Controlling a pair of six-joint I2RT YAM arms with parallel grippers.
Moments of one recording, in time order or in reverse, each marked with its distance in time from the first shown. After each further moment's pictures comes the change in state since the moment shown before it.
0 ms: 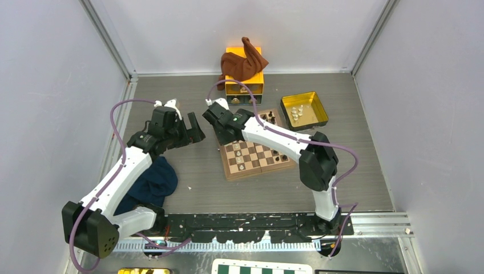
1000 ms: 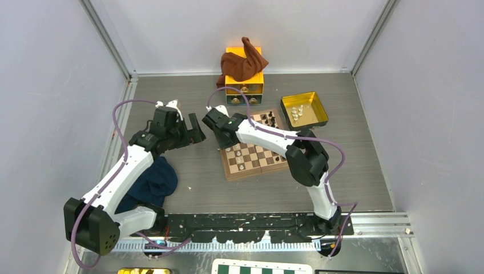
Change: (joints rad) left arm 0.000 0.019 -0.005 0.000 0.001 0.000; right arm -0.010 0.107 -0.035 0.057 -0.007 -0.006
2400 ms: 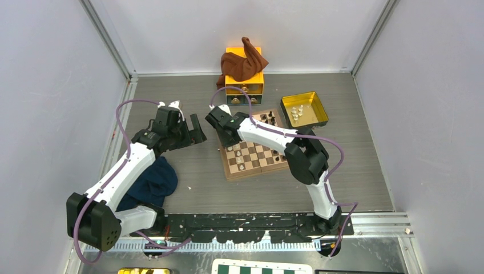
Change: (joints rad) left arm 0.000 0.038 0.000 0.001 0.008 0.000; right arm -0.030 0.016 -0.018 0.024 -0.019 -0.007
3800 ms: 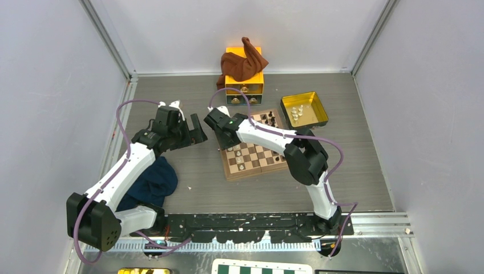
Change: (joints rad) left arm 0.000 0.000 0.000 0.005 0.023 -0.005; right arm 0.013 0.000 -0.001 -0.003 0.000 0.001
